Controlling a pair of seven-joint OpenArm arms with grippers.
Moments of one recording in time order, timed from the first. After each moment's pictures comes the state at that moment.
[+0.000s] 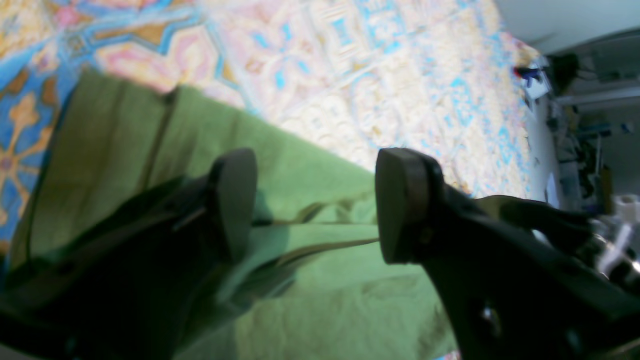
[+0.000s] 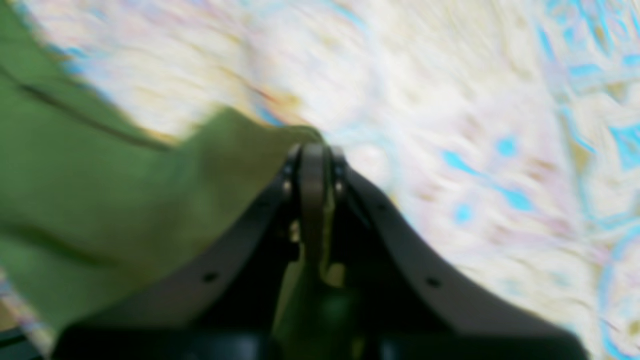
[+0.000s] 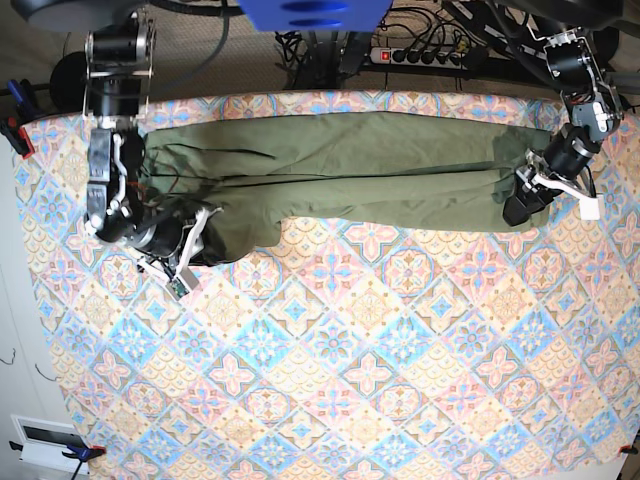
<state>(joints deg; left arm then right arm) 15.8 -18.4 -32.8 88.7 -66.7 -20.5 50.4 6.4 17.9 3.2 85.7 29.9 40.9 -52.9</state>
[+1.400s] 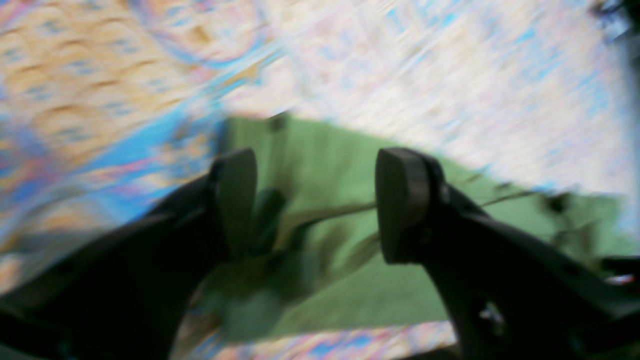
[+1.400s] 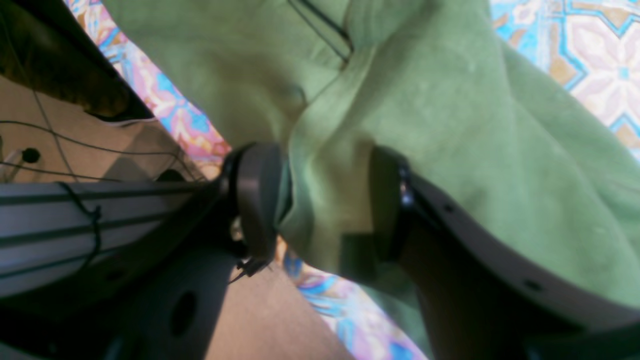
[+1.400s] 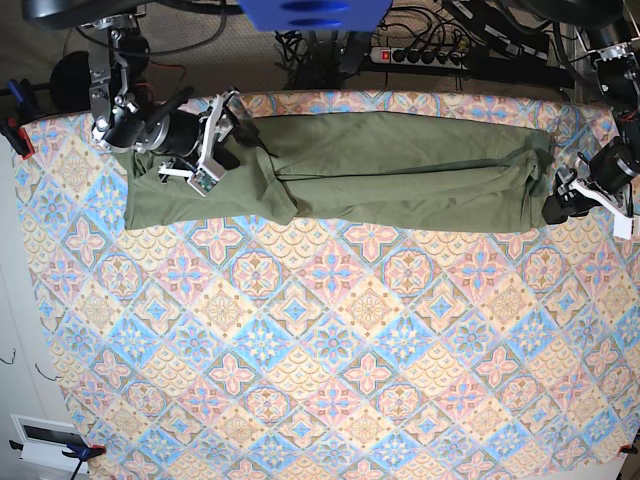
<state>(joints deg) 15.9 -33.1 -32.8 88.6 -64.4 -20.7 58.2 -19.4 20.5 2.8 109.9 36.8 40.9 -58.8</state>
